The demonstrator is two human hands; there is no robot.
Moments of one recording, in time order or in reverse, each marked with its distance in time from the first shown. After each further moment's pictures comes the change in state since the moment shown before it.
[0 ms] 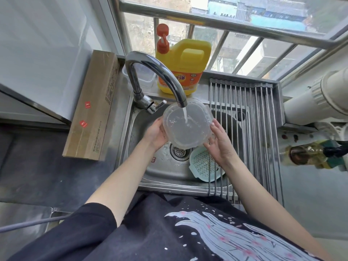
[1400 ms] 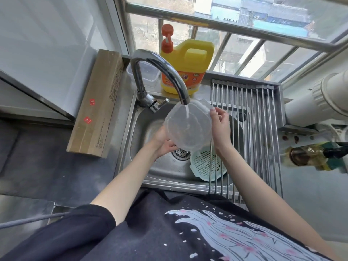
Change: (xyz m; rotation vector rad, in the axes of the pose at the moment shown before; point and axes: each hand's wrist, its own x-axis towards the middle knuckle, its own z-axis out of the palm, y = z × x) left_hand -0.034 -0.015 0.008 0.288 -0.034 -0.106; right_hand 0.009 -0.014 0.038 -0.646 0.363 -0.267
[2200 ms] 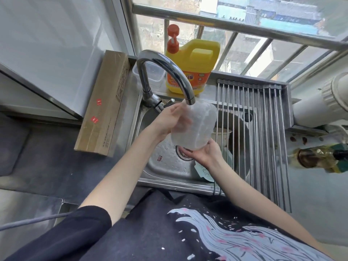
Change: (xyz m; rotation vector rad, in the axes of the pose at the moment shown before) left_hand -0.030 0.057 0.023 0.282 -0.061 0.355; right_hand -0.030 0.039 0.025 0.983 -0.335 0.819
